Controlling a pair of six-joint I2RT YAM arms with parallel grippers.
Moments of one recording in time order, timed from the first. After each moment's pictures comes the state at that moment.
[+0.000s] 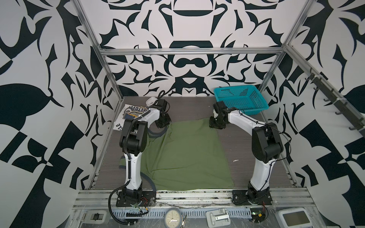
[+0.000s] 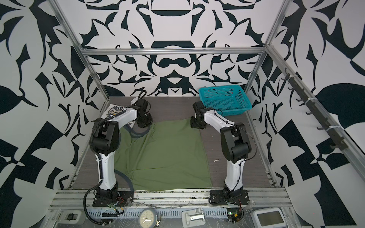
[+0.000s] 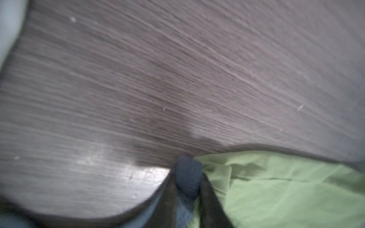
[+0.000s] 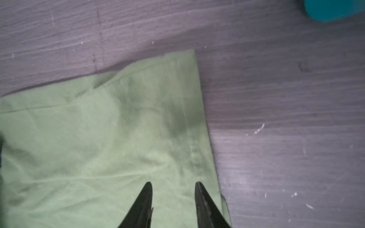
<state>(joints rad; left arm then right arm) -0.28 2.11 1.58 -0.70 0.09 -0.67 0.34 1.95 1.48 -0.71 -0.08 0.45</state>
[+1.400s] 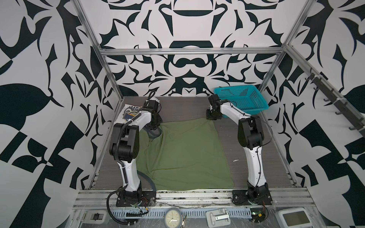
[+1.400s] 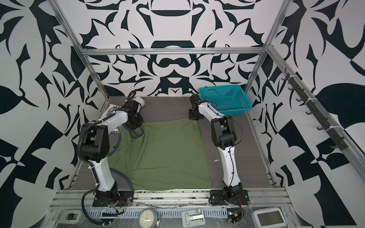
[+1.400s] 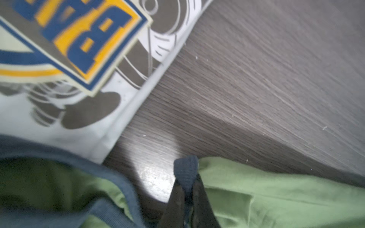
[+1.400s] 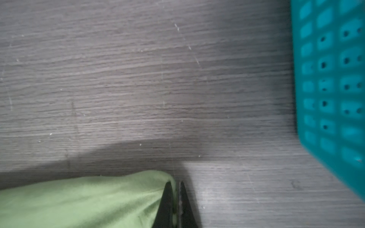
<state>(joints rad) -0.19 1.92 1.40 -0.65 -0.03 -0.67 0.31 2.28 1.90 -0.81 0.03 0.36</state>
